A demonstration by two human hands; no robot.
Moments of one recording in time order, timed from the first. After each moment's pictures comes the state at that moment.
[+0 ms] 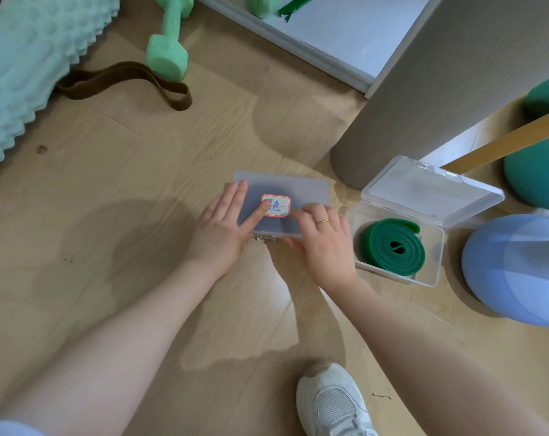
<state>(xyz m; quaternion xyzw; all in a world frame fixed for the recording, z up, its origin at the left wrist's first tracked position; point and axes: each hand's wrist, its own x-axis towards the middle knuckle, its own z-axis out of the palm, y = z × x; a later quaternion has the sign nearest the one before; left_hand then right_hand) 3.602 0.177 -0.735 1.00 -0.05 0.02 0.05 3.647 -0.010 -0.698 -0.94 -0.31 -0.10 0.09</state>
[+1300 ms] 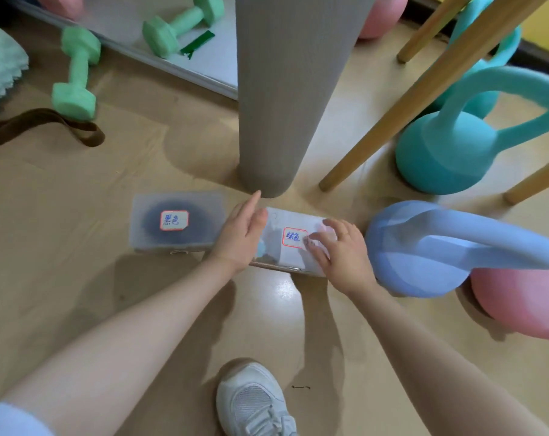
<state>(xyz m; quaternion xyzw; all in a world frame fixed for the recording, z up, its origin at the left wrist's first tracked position) 3.664 -0.005 -0.647 0.84 0.12 -0.08 0.52 3.677 -0.209 -0.662 -0.97 -0.16 0.10 0.15</state>
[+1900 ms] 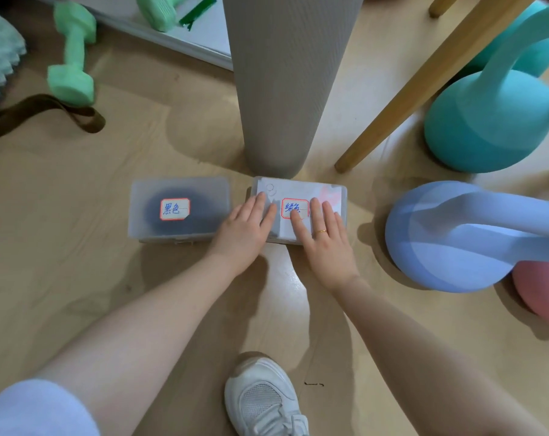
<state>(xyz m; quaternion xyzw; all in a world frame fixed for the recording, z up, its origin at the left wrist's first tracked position) 3.664 0.007 -0.711 0.98 -0.19 -0.04 -0.03 3.672 -0.183 -0.739 -0.96 -0.27 -0.01 0.03</state>
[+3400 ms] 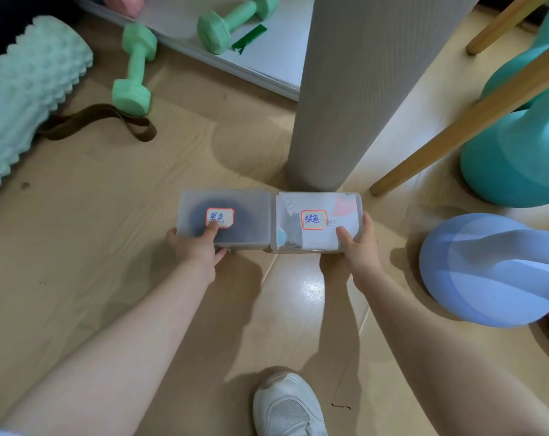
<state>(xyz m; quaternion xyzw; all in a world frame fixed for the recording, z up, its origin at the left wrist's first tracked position) 3.639 0.098 -0.688 0.44 0.60 0.06 0.66 3.705 -0.158 -0.732 -0.80 0.19 0.21 0.53</state>
